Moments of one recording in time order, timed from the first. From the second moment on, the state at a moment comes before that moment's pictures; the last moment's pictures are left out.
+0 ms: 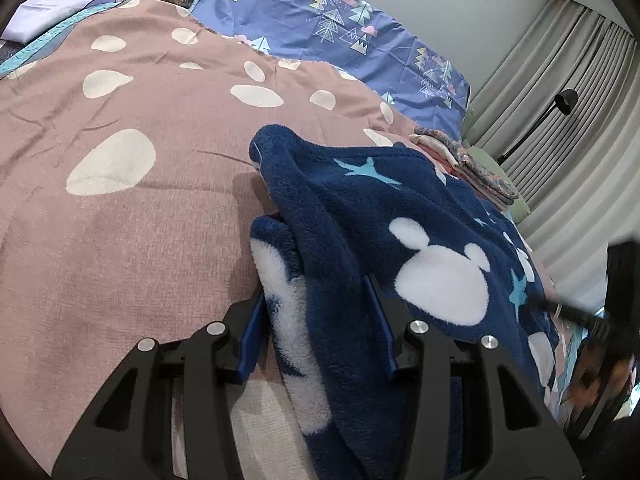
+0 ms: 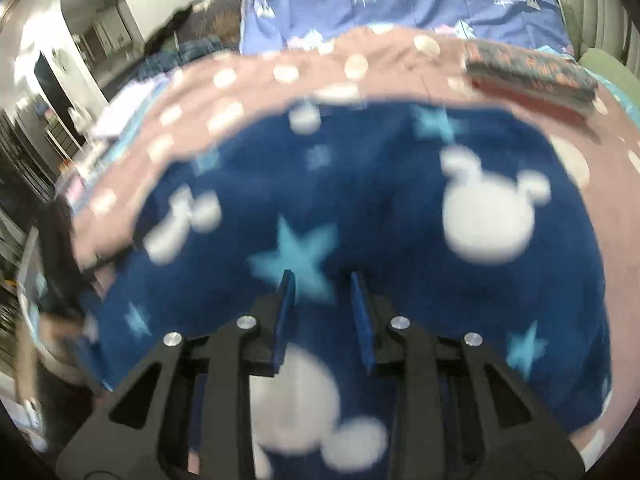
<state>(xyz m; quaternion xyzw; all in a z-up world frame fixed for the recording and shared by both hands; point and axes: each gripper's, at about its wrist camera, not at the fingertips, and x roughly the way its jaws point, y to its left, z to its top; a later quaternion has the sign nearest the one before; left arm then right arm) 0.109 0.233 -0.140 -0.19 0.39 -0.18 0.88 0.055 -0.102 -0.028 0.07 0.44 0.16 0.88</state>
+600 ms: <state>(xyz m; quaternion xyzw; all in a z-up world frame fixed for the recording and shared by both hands) 0.111 0.236 -0.143 -0.21 0.39 -0.19 0.87 0.198 -0.061 -0.084 0.00 0.48 0.12 0.87</state>
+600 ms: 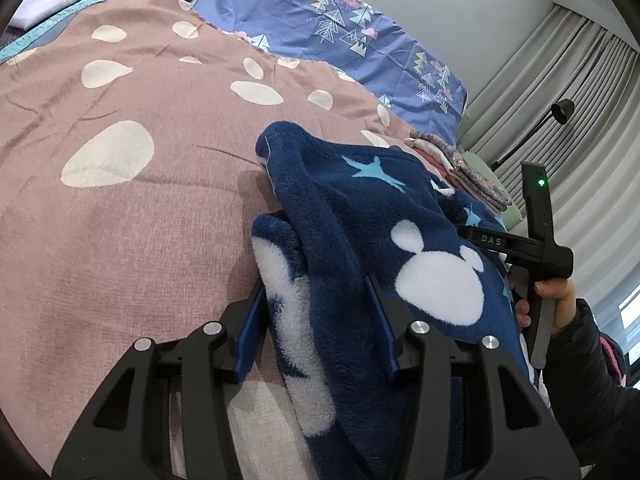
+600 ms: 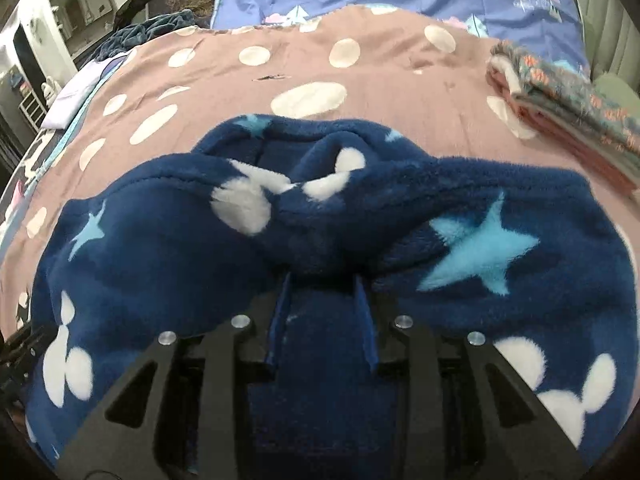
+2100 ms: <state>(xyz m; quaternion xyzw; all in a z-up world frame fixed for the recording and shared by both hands) 0.117 0.196 -0.036 -0.23 0.32 -0.25 0.88 -0.061 0.012 0.016 -0.08 0.18 0.35 0.92</state>
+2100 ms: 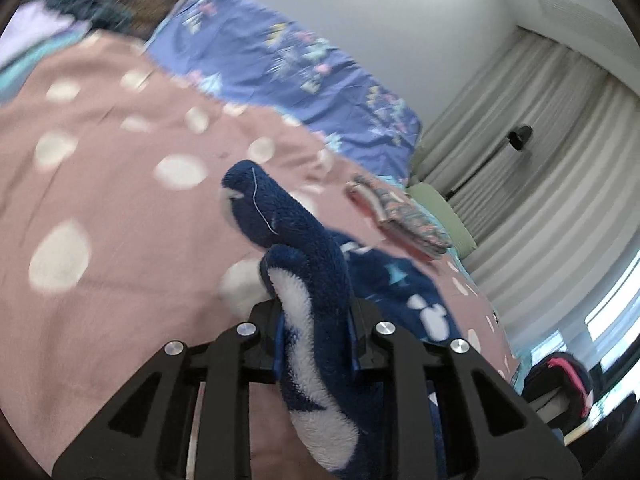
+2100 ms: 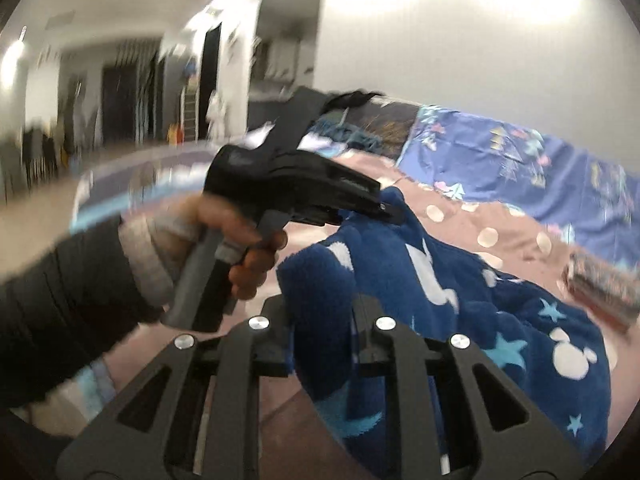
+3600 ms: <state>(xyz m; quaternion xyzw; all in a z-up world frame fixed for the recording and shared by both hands) 0.117 -0.126 -0.028 0.22 0.36 -0.24 0.87 -0.008 -0.368 -0.110 0.42 0.35 0.26 0.80</state>
